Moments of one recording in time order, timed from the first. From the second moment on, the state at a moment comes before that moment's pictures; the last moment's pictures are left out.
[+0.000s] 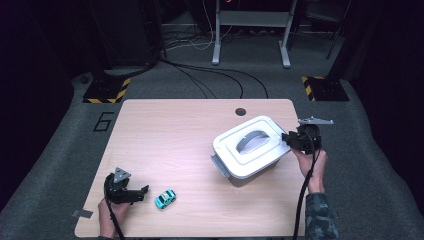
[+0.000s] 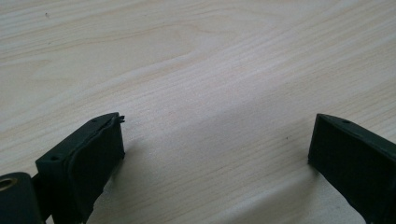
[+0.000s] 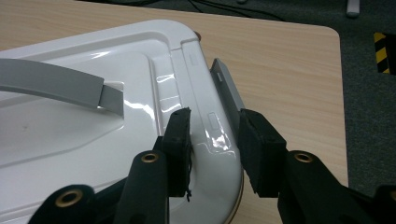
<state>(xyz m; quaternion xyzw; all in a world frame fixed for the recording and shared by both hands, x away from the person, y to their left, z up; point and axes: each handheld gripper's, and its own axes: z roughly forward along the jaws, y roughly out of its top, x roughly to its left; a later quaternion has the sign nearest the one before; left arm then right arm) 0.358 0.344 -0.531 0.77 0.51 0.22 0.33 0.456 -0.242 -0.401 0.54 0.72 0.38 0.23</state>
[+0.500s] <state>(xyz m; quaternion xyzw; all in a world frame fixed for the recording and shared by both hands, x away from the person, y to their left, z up) 0.358 0.344 -0.531 0.77 0.51 0.22 0.33 0.436 -0.237 -0.398 0.56 0.71 0.36 0.22</state>
